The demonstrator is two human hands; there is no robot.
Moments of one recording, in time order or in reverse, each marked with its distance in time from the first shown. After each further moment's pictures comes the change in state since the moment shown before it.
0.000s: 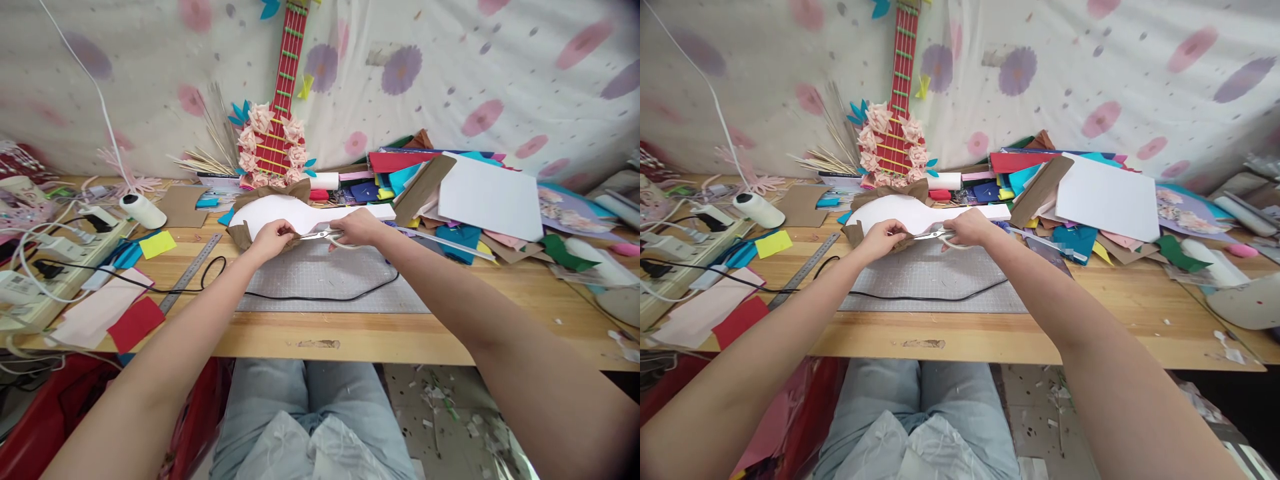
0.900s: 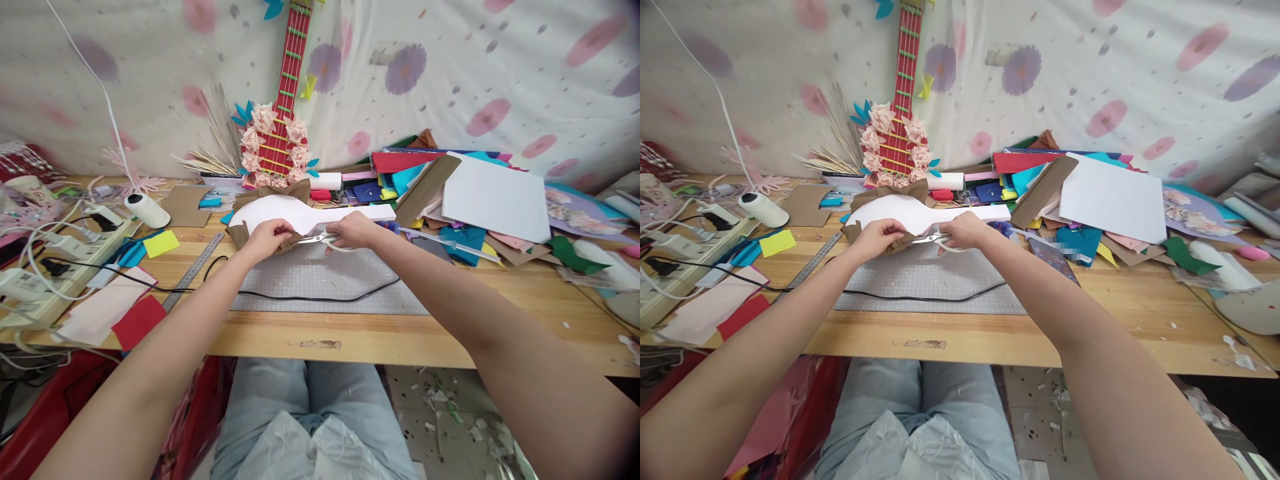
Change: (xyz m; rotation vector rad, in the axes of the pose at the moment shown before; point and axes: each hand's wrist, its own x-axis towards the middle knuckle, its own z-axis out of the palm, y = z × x) left_hand -0.003 -0.005 -0.013 -0.049 -0.039 0.083; right_hand 0.007 -0.009 0.003 0.060 0.018 -0.081
